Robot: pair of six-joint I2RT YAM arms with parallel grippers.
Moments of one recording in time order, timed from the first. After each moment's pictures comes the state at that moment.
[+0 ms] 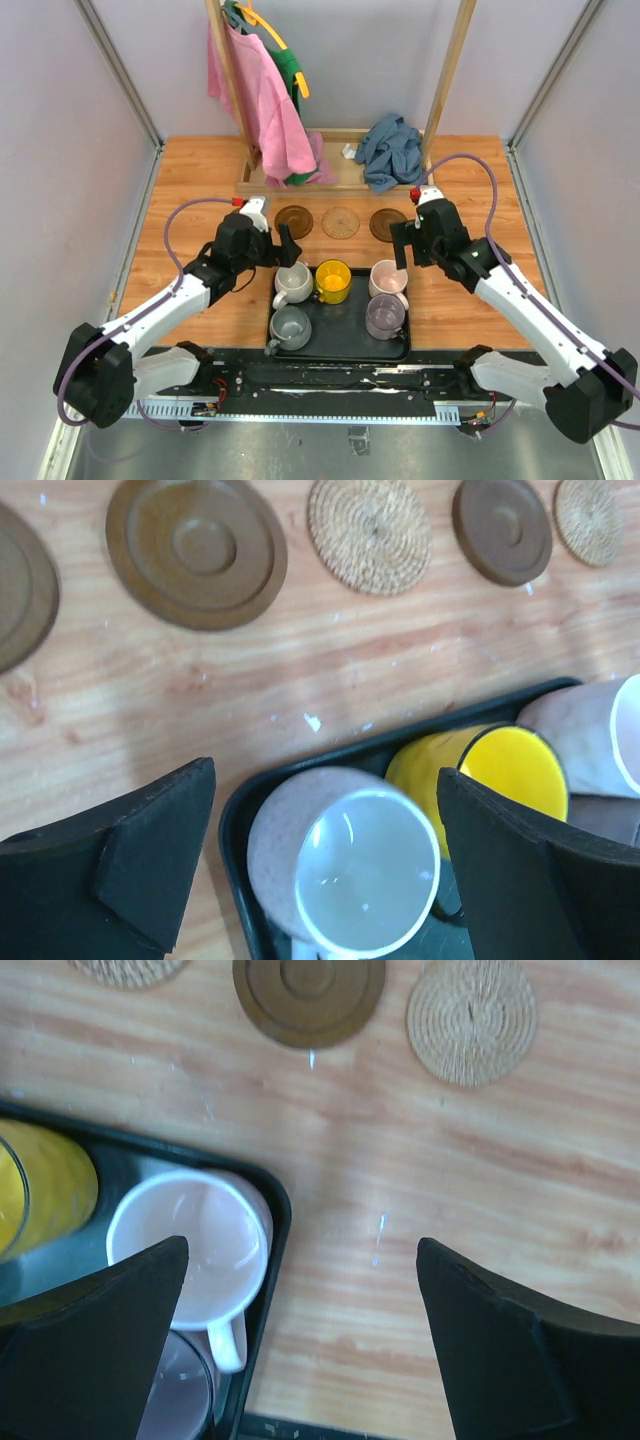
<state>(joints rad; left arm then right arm) -0.49 1.13 0.64 0.00 0.04 -0.40 0.54 1.10 0.97 -0.65 0.27 0.16</state>
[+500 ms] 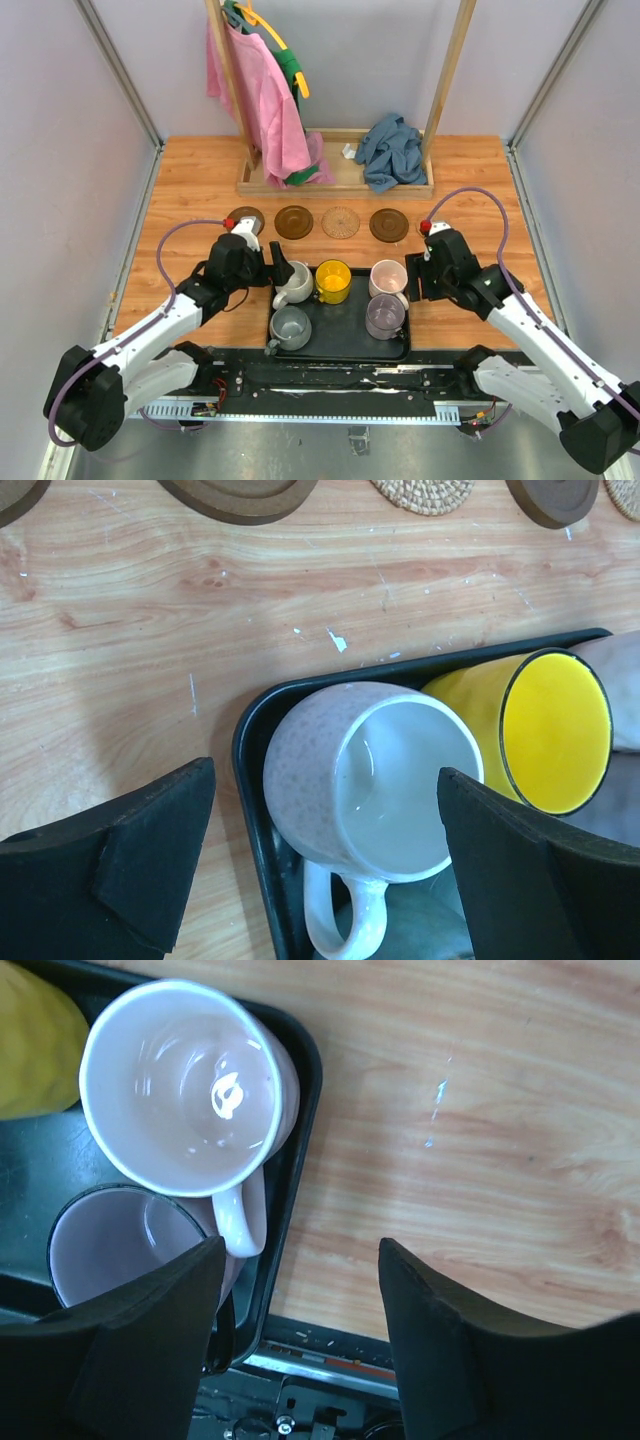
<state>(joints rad) -0.50 0.97 0.46 -0.06 0.04 -0.49 0.55 0.88 0.79 -0.84 0.15 0.30</state>
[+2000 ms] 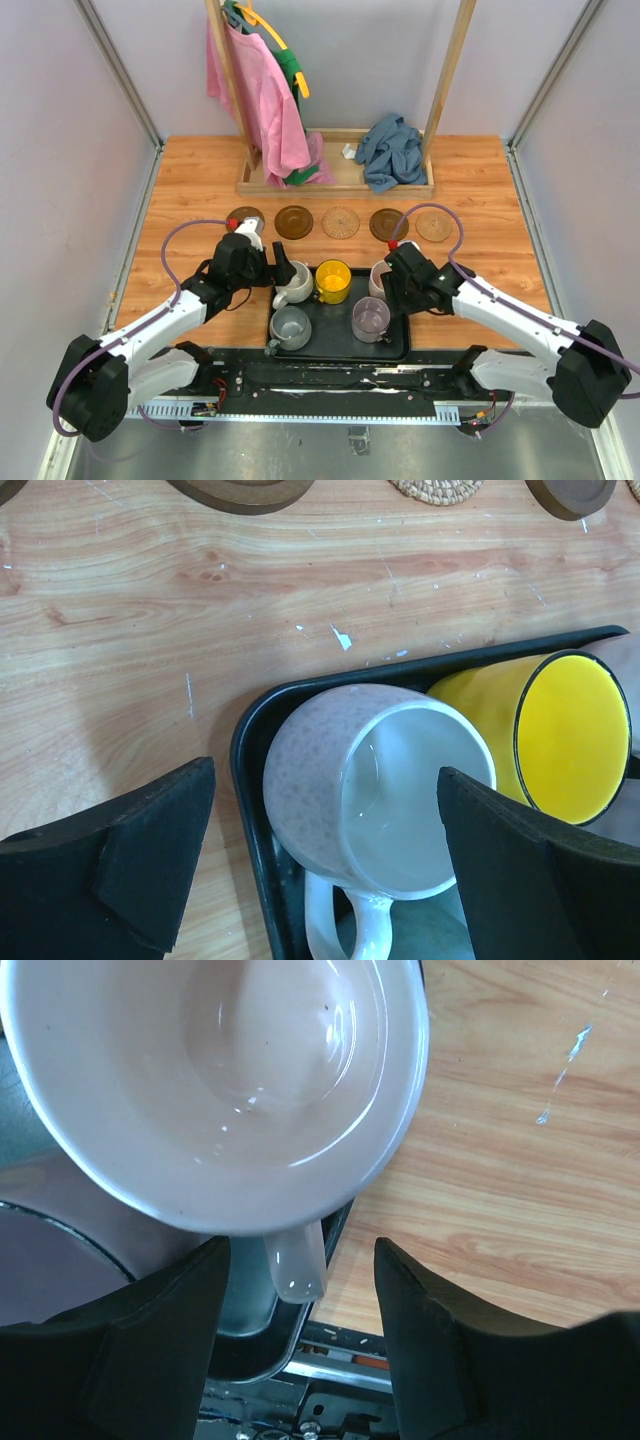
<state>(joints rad) -0.51 1.03 0.46 -0.03 0.03 -0.50 0.75 1.11 0.70 -0.76 0.18 0.44</state>
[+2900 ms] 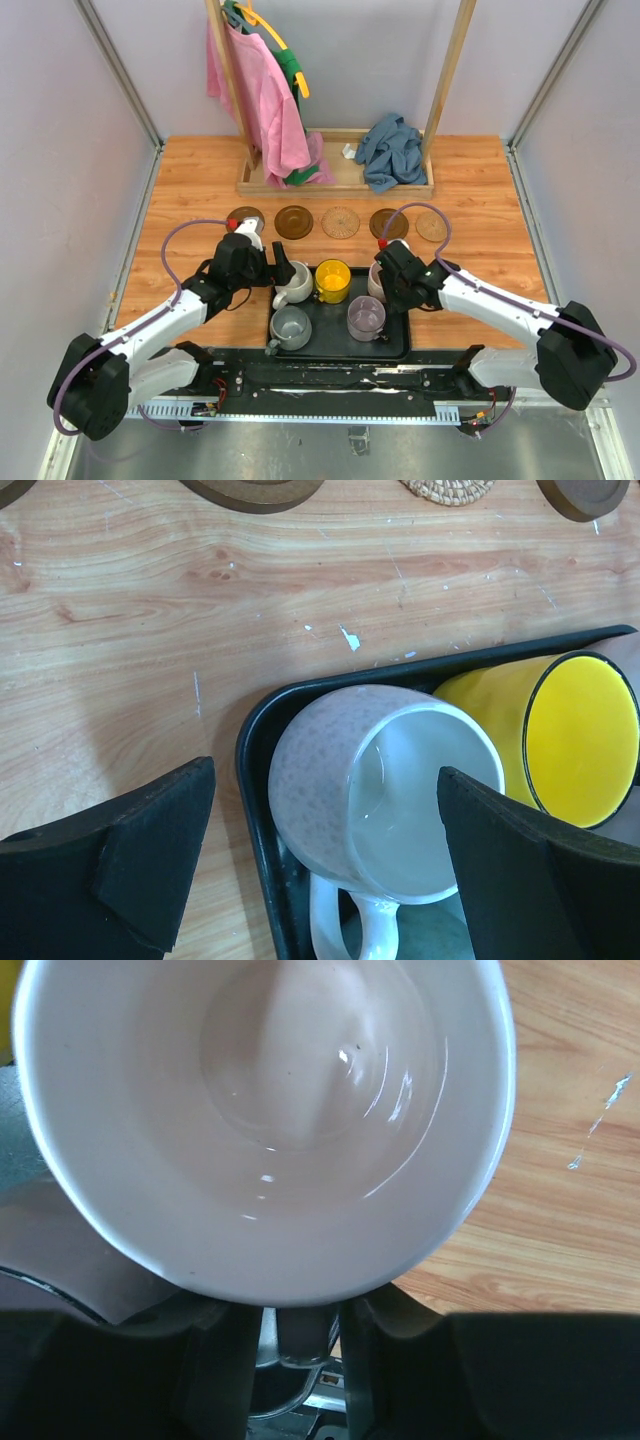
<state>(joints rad) -0.51 1.03 0.46 -0.03 0.02 -0.50 0.76 1.23 0.71 -0.66 0.19 0.43</state>
